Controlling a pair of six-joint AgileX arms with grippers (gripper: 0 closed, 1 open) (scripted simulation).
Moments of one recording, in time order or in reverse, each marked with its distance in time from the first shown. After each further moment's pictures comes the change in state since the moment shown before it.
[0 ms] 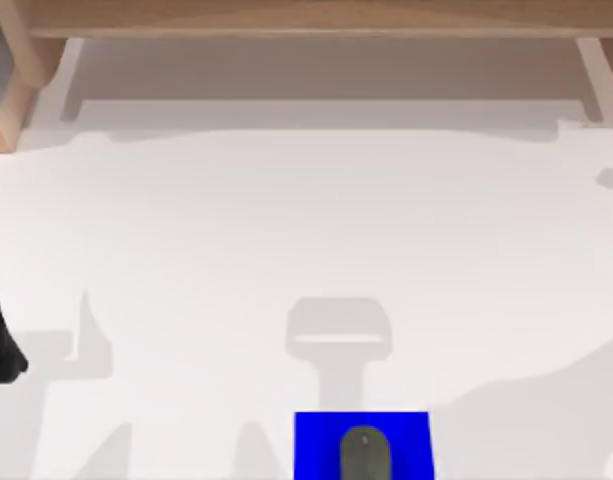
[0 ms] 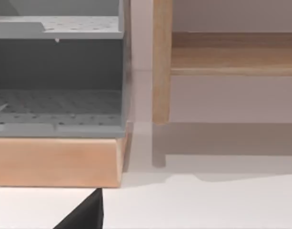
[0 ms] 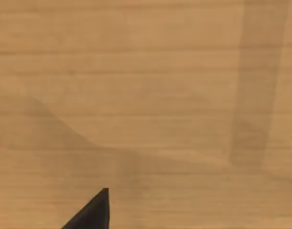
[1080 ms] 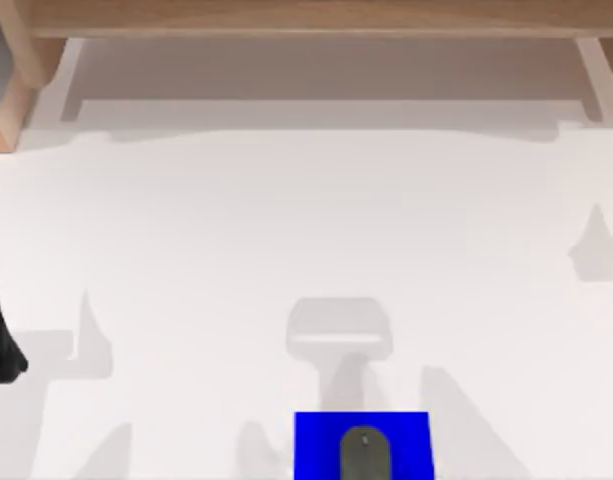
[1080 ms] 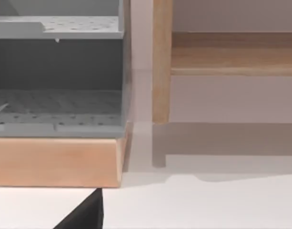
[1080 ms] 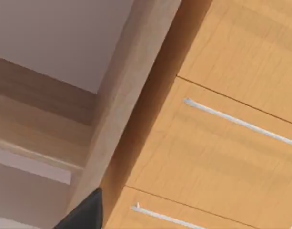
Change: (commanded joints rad) left arm 0.000 0.000 0.000 0.000 0.000 0.000; right arm 0.304 -1.688 -0.767 -0.824 0.223 1.138
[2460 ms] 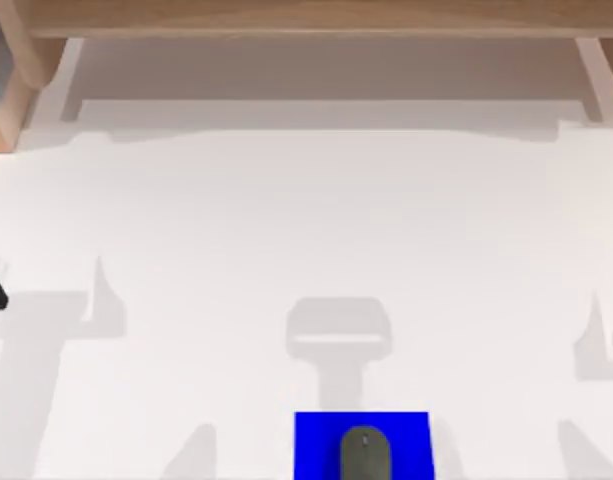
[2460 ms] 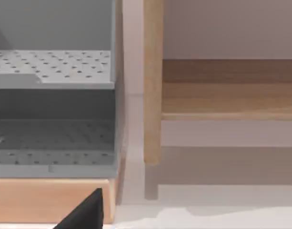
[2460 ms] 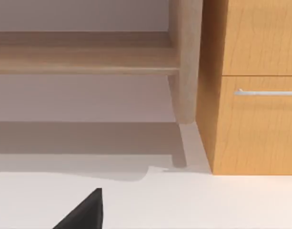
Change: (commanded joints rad) left arm -0.067 0.280 0.274 -0.017 -0.053 0.001; right arm 0.099 -0.672 -0.422 -0.286 0.021 0.398
